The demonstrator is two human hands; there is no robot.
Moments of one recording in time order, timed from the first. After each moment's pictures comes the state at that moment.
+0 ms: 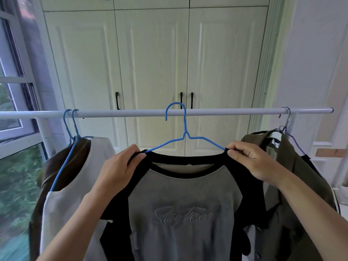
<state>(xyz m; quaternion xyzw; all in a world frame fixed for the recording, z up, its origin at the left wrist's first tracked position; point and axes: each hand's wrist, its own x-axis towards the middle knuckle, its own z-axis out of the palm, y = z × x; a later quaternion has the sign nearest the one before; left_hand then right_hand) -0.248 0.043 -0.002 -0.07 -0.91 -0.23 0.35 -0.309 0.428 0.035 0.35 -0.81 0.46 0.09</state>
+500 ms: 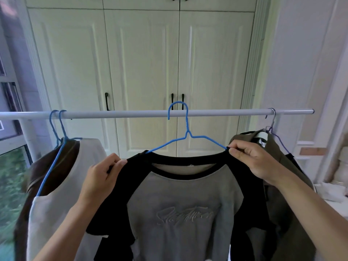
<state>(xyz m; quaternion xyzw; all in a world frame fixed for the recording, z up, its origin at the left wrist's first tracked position) -0.247 0.026 -0.028 -0.07 -0.85 -0.34 0.40 -0.299 0.450 0.040 0.31 -0.81 0.49 0.10</state>
